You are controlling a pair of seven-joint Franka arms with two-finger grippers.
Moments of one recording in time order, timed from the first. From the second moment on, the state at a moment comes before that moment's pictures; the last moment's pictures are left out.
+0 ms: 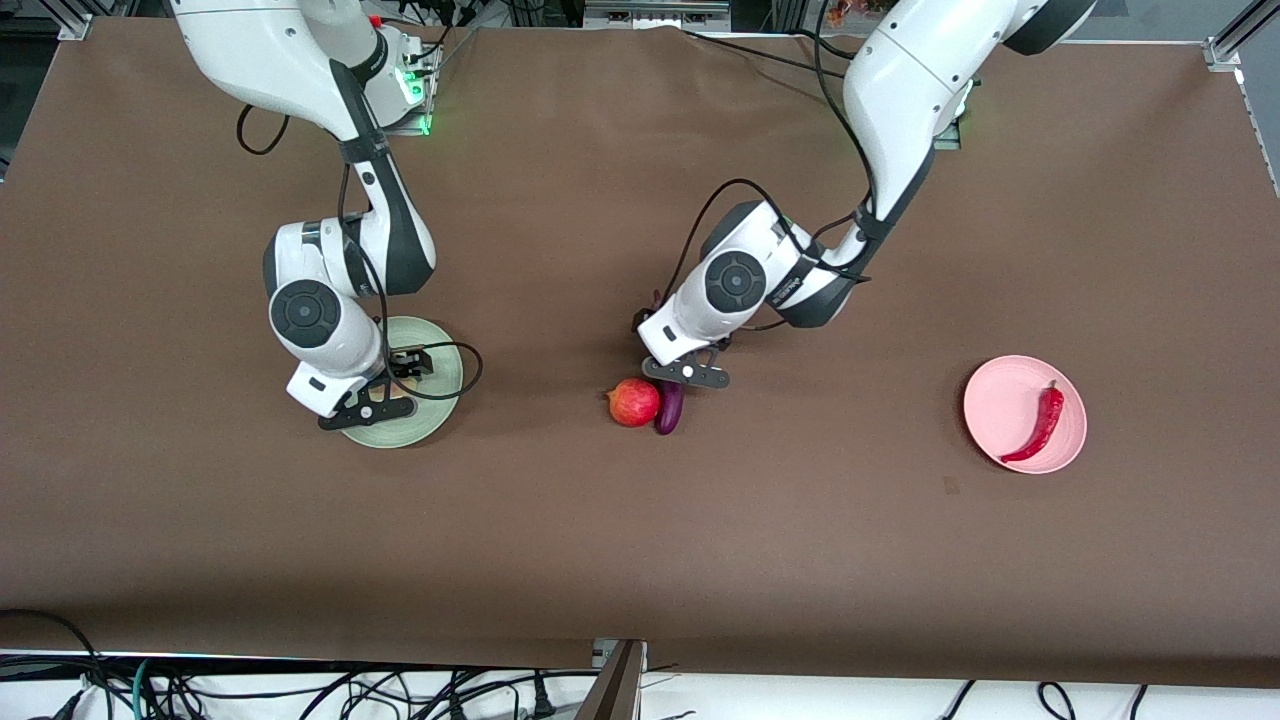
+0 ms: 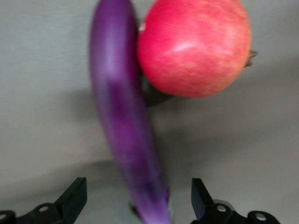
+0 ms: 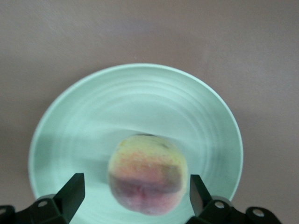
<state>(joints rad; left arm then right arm) -0.41 0.76 -0.33 -1.61 -0.04 2.35 -0.49 0.57 0.51 -0.33 -1.87 0.08 2.27 0.00</state>
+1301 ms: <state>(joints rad) -0.11 0.61 -0.22 -1.57 0.16 1.85 -0.16 0.87 0.81 -0.31 -1.40 0.31 2.24 0.69</state>
